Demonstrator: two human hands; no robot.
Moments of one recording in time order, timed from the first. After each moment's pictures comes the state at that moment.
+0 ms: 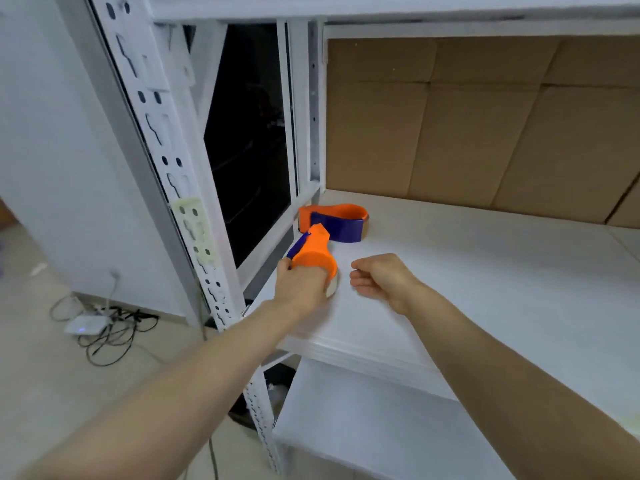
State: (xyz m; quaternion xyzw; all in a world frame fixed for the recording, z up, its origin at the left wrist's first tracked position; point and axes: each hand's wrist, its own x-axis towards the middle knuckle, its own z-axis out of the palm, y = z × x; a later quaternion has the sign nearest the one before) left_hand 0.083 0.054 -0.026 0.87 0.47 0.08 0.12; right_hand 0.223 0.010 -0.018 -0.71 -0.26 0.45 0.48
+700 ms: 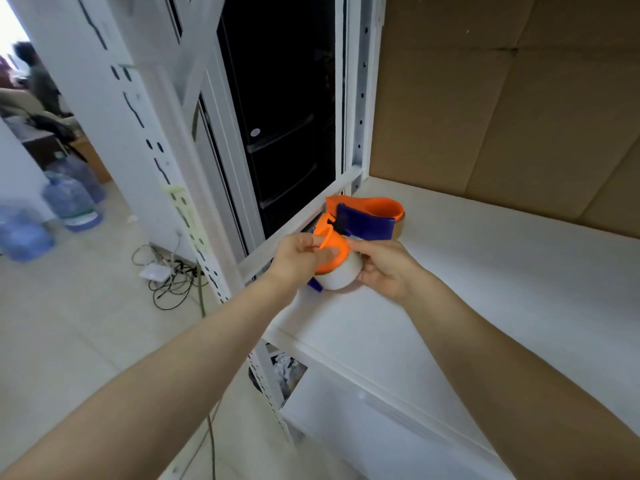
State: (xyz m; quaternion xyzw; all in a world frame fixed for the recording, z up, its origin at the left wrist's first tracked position) left_hand 0.101 0.073 -0.002 0.59 0.51 0.37 0.49; right_hand 0.246 0.070 -0.026 -0.47 -0.29 0.63 0.55
